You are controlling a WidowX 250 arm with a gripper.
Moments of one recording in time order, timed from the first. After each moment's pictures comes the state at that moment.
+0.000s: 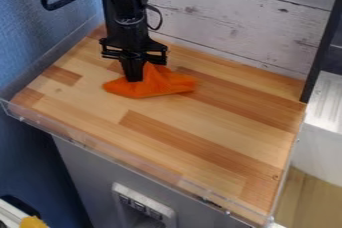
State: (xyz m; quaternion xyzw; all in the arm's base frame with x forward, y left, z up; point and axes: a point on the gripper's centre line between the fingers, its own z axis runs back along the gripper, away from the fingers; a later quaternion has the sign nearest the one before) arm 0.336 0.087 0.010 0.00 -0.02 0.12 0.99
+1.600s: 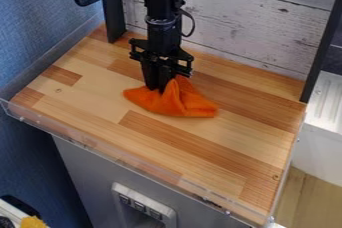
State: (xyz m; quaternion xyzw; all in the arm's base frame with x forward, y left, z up) arm 0.332 0.046 0.022 -0.01 0.04 -0.02 1.00
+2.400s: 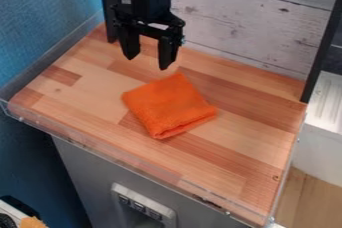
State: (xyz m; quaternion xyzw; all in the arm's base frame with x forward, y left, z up) arm 0.312 0.049 0.090 0.00 -0.01 -0.01 1.00
